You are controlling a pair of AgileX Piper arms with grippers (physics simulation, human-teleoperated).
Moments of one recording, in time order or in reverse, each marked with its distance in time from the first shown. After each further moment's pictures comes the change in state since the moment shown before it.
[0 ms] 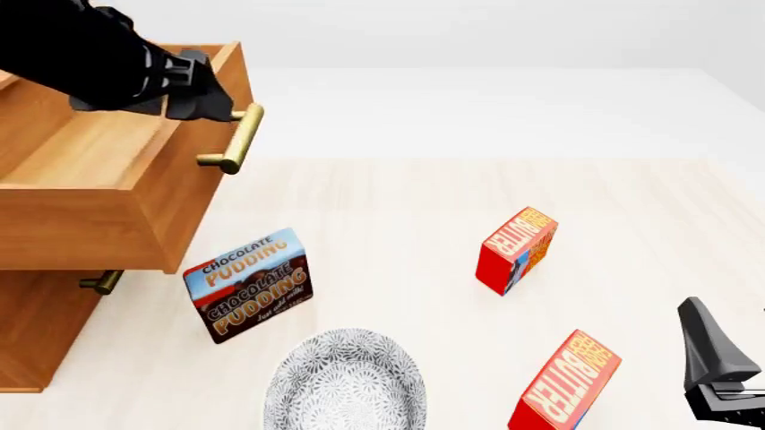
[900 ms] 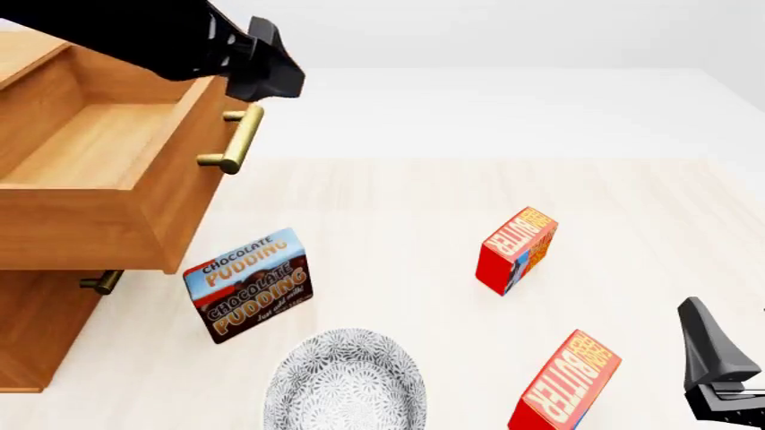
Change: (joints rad) left arm -0.185 0.047 -0.103 -0.064 0.116; right arm 0.000 0.000 0.000 0.000 0.000
